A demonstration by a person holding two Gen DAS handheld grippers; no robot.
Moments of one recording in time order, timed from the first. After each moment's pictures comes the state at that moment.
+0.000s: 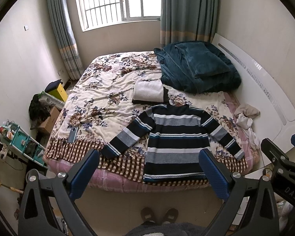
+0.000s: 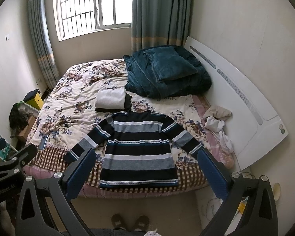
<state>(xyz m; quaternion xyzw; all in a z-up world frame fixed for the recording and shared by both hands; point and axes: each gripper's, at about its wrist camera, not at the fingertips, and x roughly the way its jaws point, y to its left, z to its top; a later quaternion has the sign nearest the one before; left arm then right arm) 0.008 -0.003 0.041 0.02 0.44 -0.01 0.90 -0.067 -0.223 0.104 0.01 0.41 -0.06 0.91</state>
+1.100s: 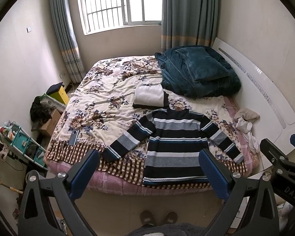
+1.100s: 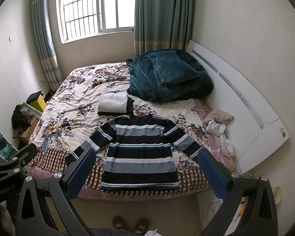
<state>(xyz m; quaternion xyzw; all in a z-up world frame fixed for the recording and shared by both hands) 0.008 0.003 0.049 0.02 0.43 -0.01 0.90 -0.065 -0.212 0.118 0.01 0.40 -0.05 0.91</state>
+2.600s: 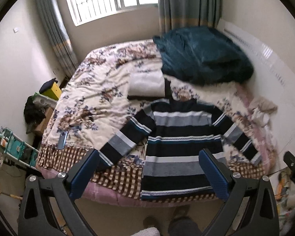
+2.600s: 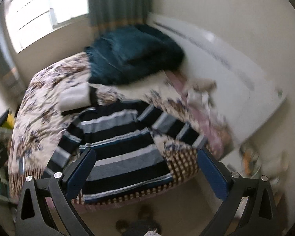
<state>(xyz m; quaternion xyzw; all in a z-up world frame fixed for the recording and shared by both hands) 0.150 -0.066 -0.087 0.06 0.48 0.00 0.88 0.034 -0.326 -0.054 0.13 0.47 -0.21 0.85</state>
